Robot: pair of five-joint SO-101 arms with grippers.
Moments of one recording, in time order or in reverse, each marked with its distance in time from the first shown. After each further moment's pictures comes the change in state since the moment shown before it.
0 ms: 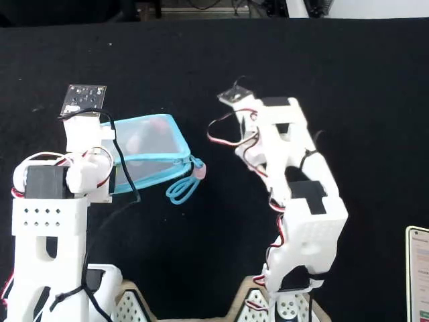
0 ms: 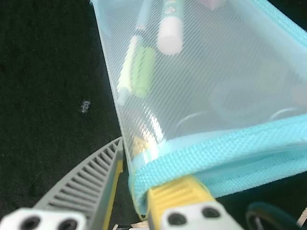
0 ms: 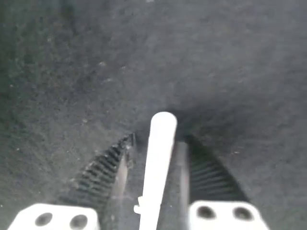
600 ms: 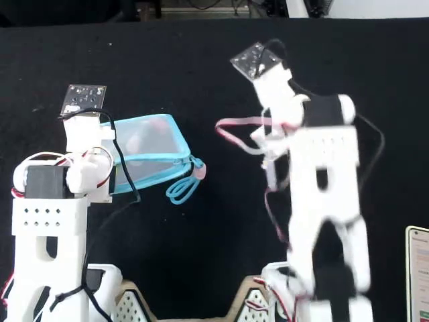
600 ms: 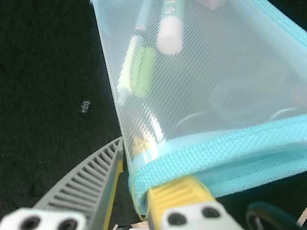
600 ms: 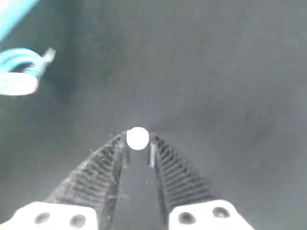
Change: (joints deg) left arm 0.0 0.0 0.0 0.0 0.0; right arm -0.3 -40.7 -3.8 20.6 0.1
